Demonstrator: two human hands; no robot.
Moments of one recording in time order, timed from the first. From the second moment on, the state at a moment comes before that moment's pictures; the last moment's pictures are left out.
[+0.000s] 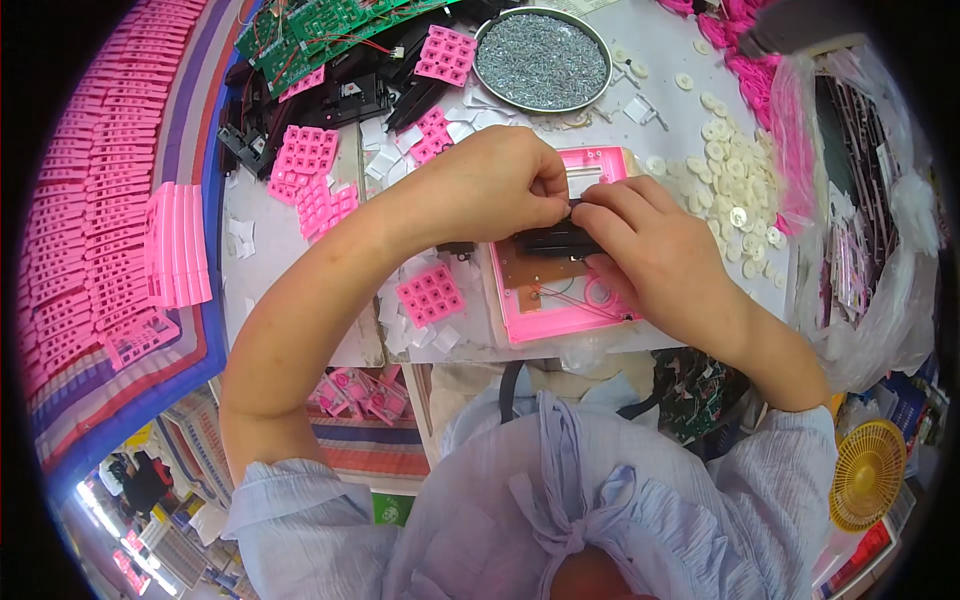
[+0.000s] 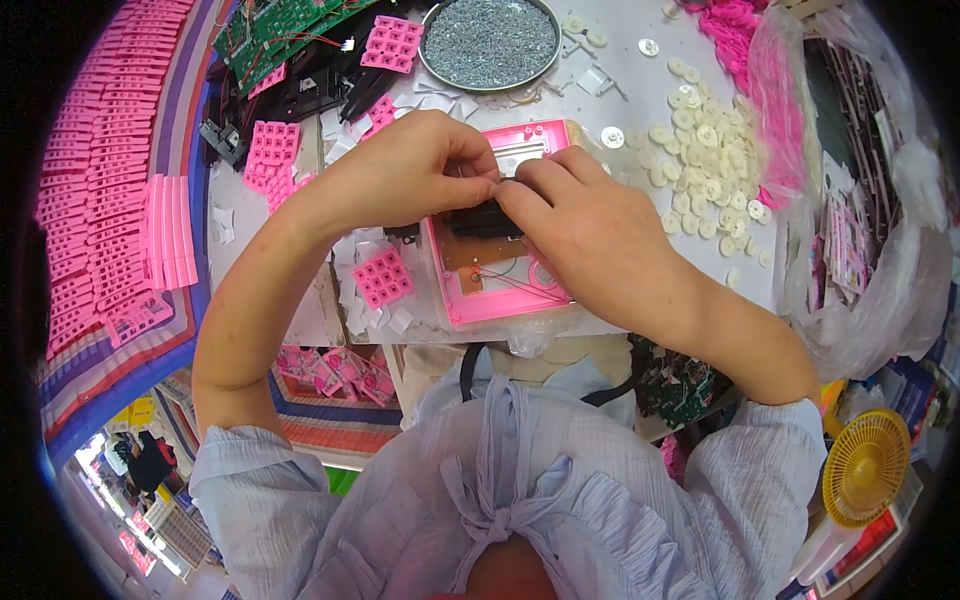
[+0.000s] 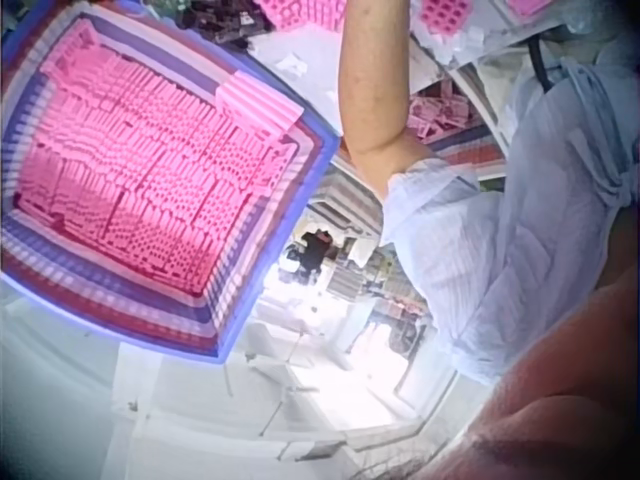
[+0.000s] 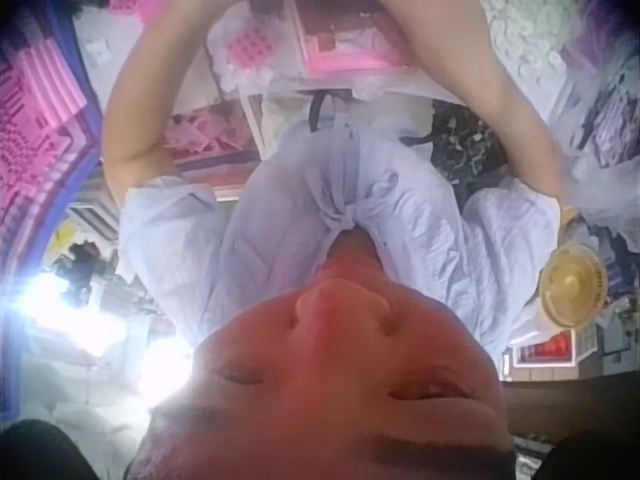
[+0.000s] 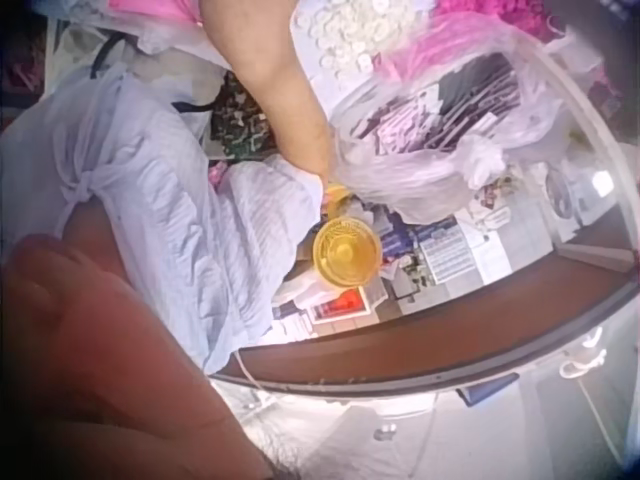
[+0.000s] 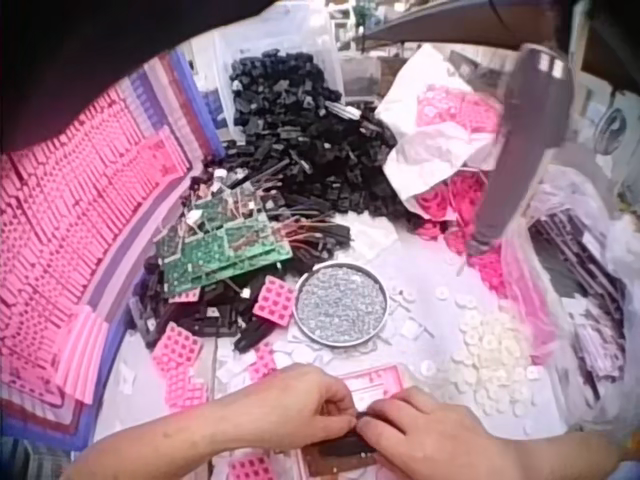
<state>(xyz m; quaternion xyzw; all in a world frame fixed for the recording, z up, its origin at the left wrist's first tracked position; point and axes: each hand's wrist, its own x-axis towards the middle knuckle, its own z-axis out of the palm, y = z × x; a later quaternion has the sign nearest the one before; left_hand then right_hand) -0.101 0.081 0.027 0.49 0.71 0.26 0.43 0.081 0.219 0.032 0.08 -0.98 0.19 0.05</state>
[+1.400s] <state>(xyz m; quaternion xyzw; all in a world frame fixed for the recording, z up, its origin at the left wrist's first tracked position) -0.119 0.109 0.014 0.60 0.75 0.28 -0.05 0.008 0.276 0.075 0.13 -0.51 0.83 0.17</state>
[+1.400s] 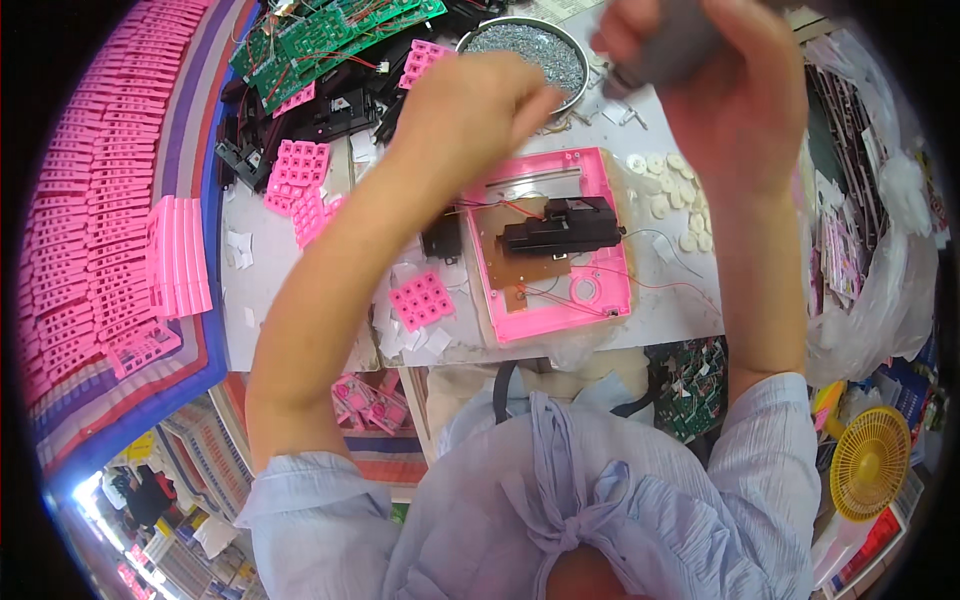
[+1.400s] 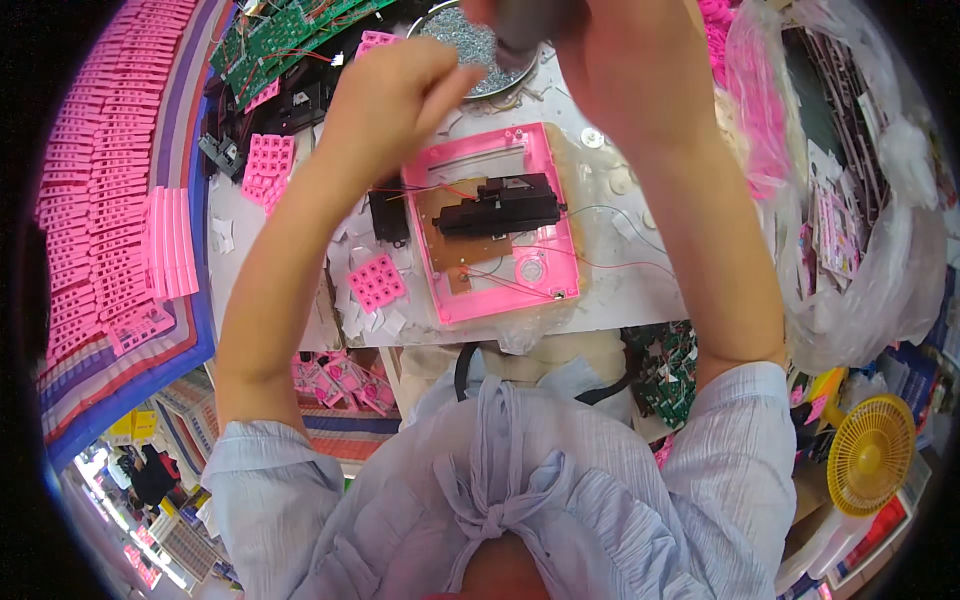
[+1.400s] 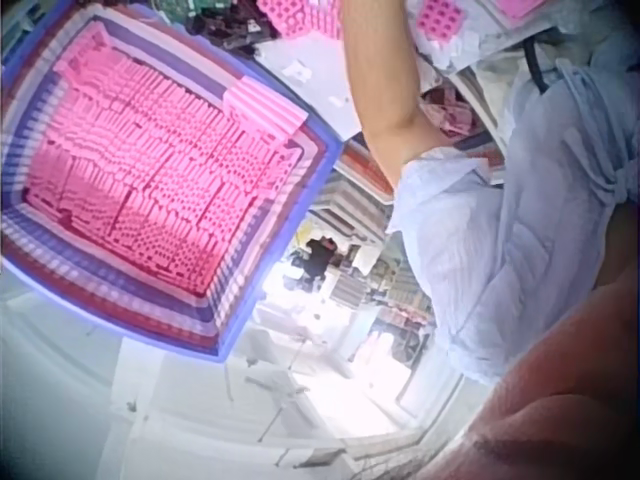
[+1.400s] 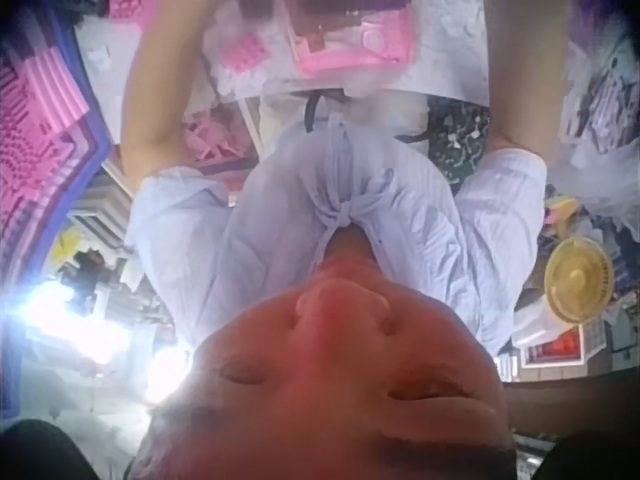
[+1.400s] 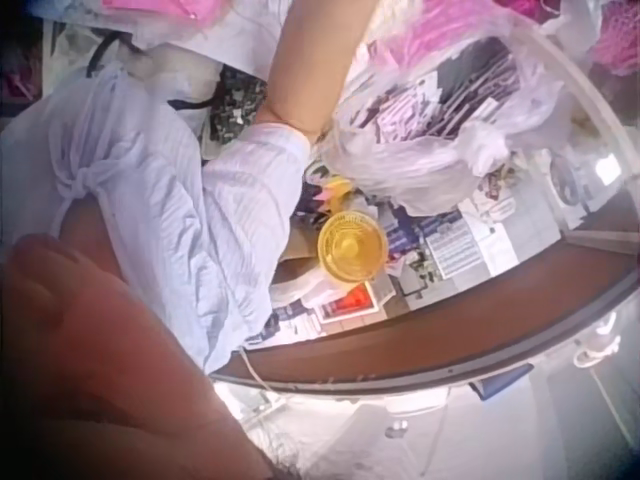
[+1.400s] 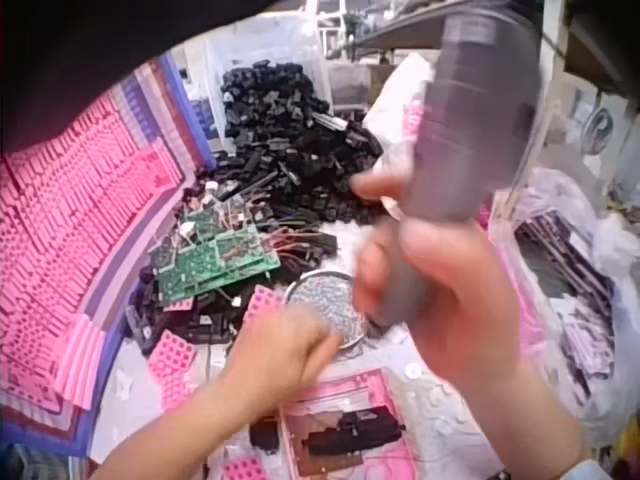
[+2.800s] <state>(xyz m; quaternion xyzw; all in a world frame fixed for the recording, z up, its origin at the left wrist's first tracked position) -0.026 0.027 -0.018 0.53 0.77 0.34 -0.08 0.043 0.207 0.030 0.14 -0.67 0.69 0.24</state>
